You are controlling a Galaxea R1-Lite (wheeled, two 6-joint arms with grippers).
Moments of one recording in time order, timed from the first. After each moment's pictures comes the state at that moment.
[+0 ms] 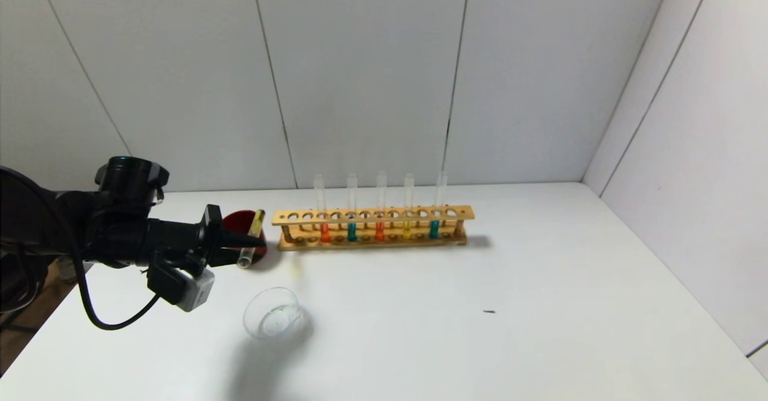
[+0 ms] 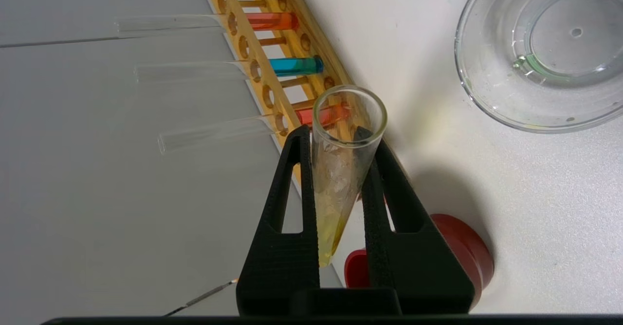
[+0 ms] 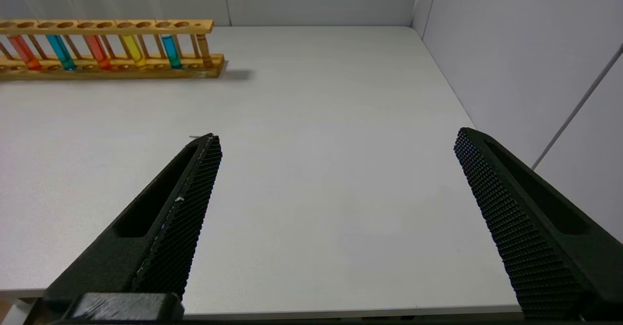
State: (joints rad) left arm 0.05 1.86 -0.97 -0.01 -0.88 2.27; right arm 0.00 0.00 0.00 0.00 0.00 0.00
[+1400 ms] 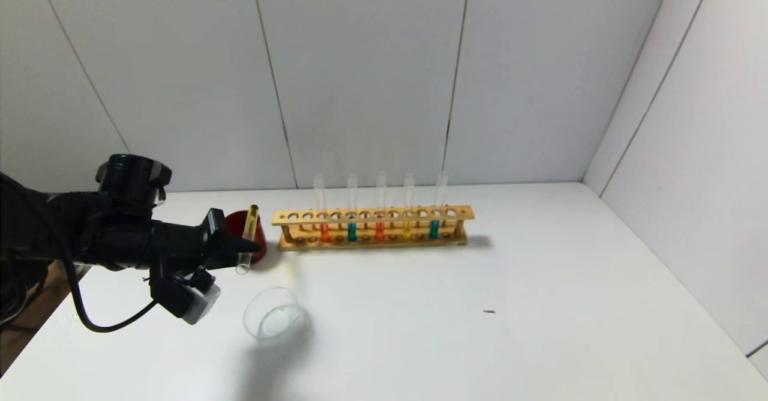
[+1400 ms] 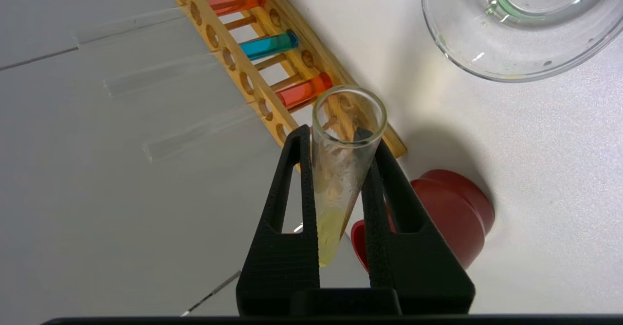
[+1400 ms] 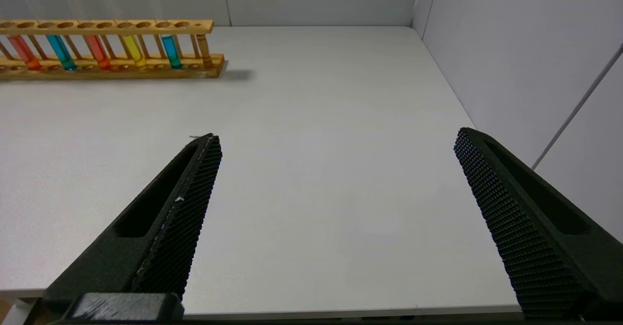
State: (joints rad) left arm 0.00 1.81 -0.94 -0.01 -0.70 2.36; right arm 0.00 0.00 0.00 0.00 0.00 0.00
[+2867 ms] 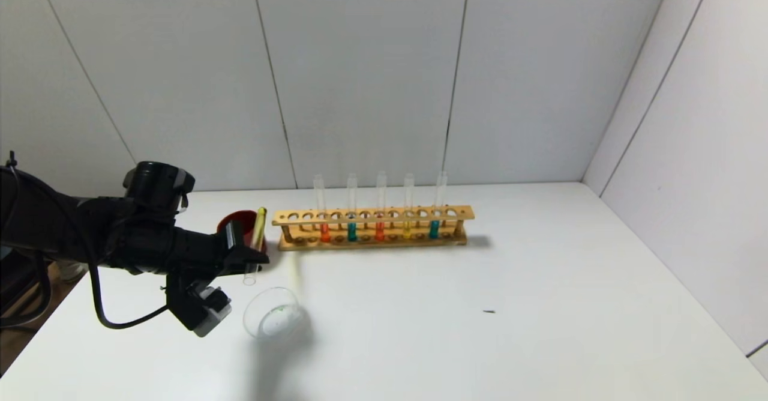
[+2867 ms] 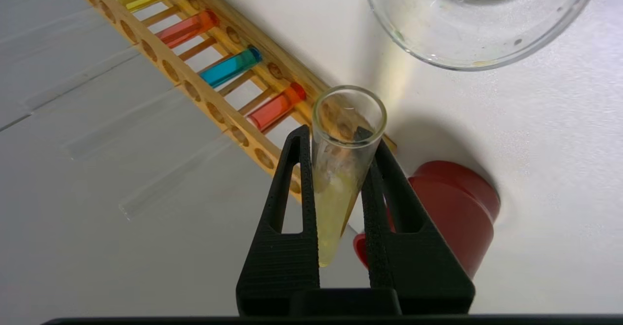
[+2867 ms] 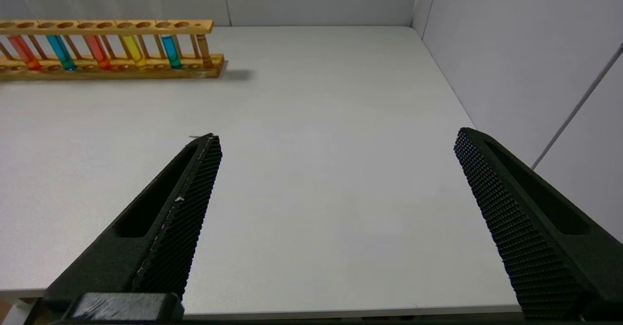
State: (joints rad) left arm -0.06 1.85 -0.94 -0.02 -0.55 2.52; right arm 0.00 0.00 0.00 0.00 0.00 0.00
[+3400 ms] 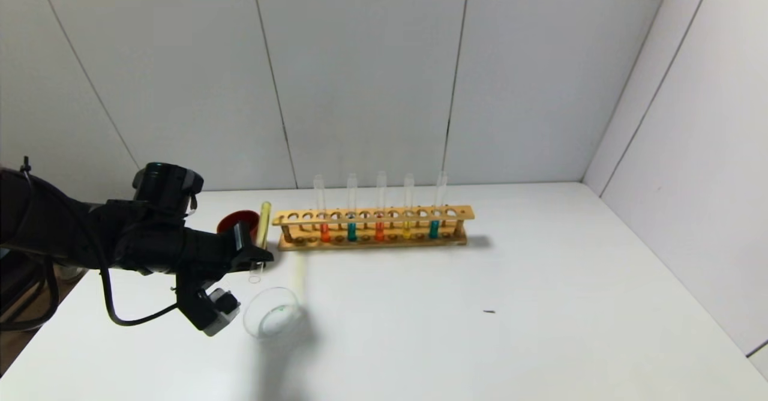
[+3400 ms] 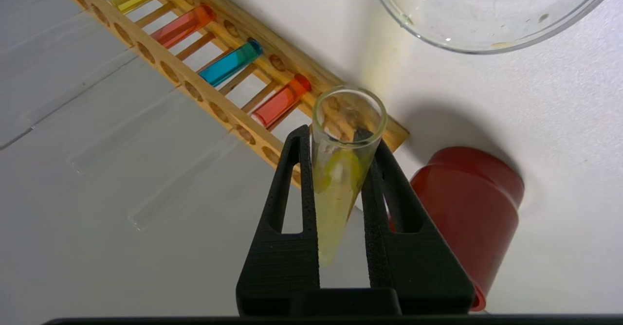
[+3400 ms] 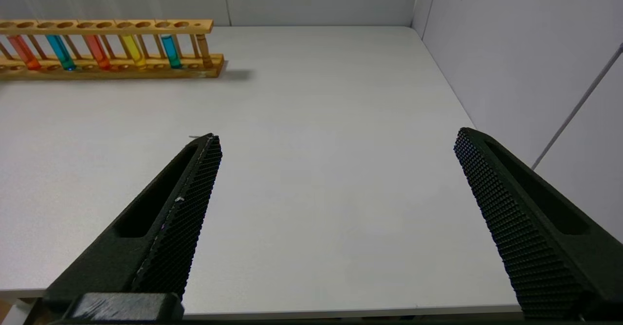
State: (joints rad) left arm -0.09 1.86 -0.91 -0.11 -0.50 2.54; right arm 0.00 0.00 0.00 0.00 0.00 0.00
